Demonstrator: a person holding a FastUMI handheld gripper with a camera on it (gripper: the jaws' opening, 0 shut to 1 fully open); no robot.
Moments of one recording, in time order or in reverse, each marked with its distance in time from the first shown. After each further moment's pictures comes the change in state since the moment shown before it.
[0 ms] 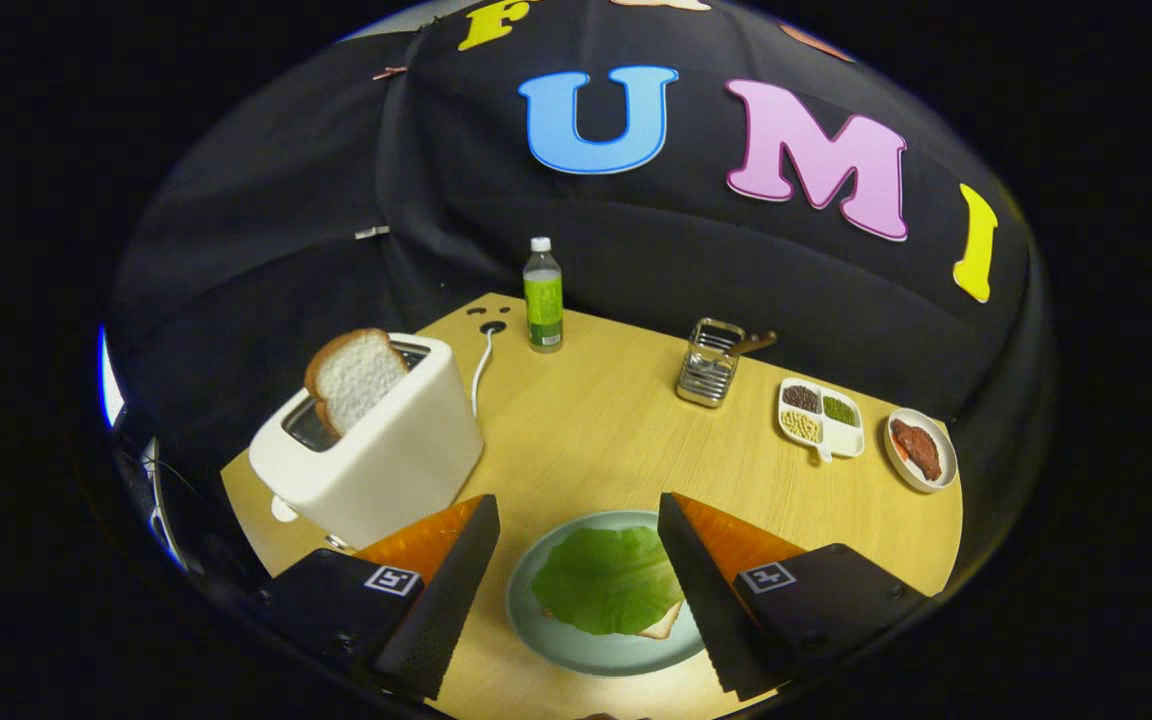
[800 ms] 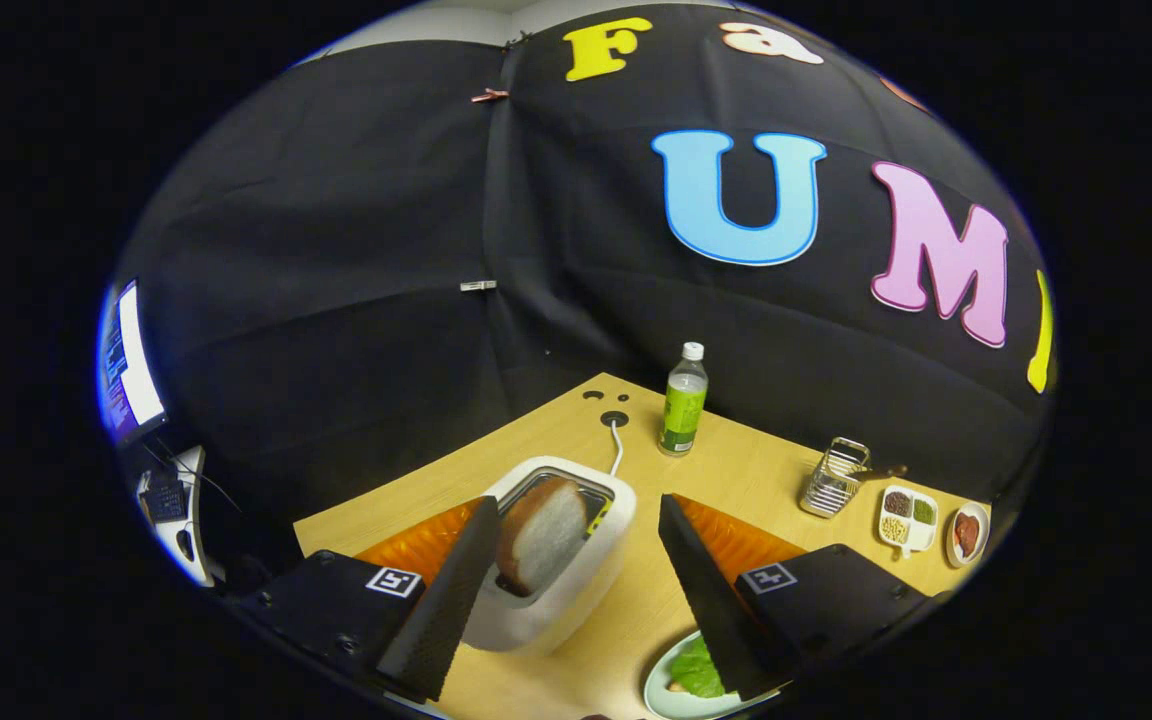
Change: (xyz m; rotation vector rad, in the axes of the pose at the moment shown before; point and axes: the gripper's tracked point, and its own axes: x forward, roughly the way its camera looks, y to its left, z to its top) arm 0.033 0.152 0.093 -0.113 -0.136 0.196
